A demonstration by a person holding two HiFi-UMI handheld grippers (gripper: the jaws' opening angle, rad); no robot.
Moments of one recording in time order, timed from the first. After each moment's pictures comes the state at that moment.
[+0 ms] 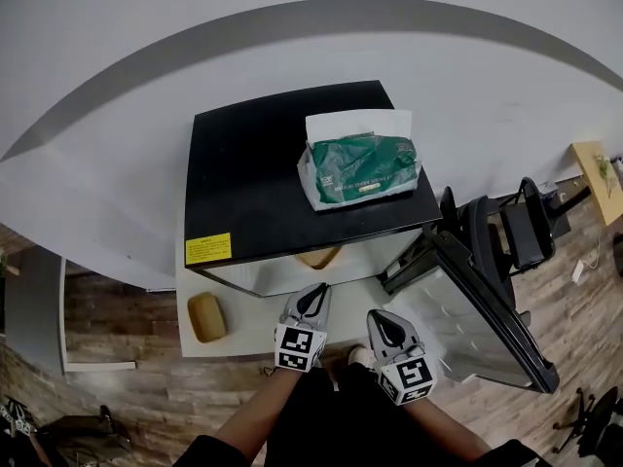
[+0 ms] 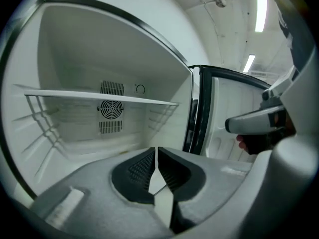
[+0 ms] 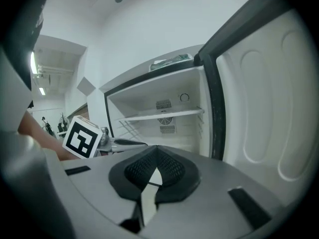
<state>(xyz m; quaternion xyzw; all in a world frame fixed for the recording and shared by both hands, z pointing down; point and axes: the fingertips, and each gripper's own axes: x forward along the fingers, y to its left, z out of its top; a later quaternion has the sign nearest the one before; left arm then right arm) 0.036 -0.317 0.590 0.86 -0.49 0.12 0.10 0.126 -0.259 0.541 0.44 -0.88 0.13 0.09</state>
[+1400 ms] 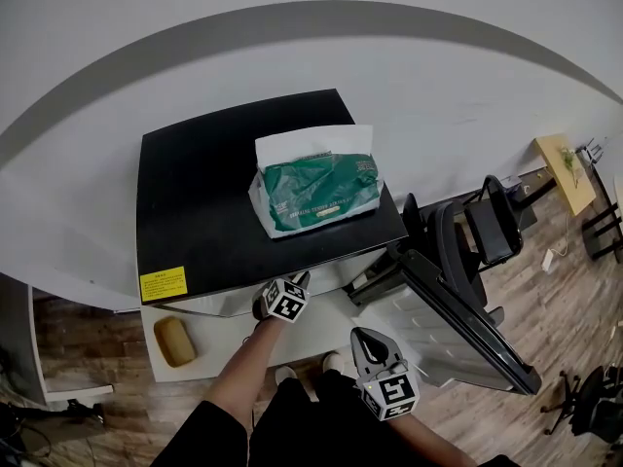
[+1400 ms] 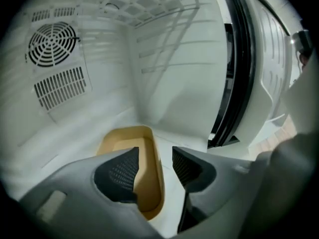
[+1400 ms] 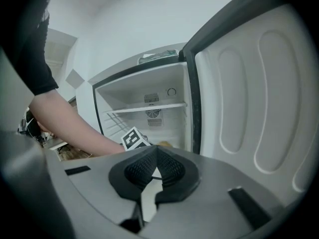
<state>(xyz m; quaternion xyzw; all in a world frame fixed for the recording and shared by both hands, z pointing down) 0.062 -0.444 0.746 0.84 -0.40 0.36 0.09 0.159 -0.262 0.558 0.49 -0.85 0.13 0.13</state>
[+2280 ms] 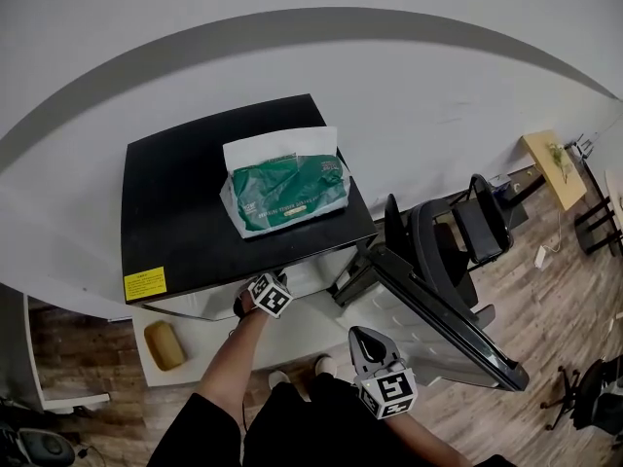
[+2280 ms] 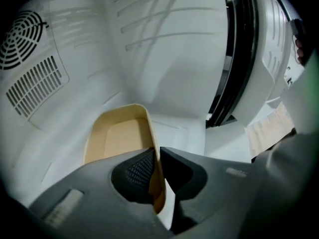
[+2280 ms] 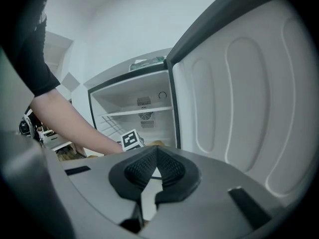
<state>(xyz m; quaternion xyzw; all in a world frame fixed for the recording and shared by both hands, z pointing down) 0.059 -0.440 0.769 0.81 -0.33 0.47 0.08 0.197 -0.259 0.549 0.51 -0.84 0.14 0.12</state>
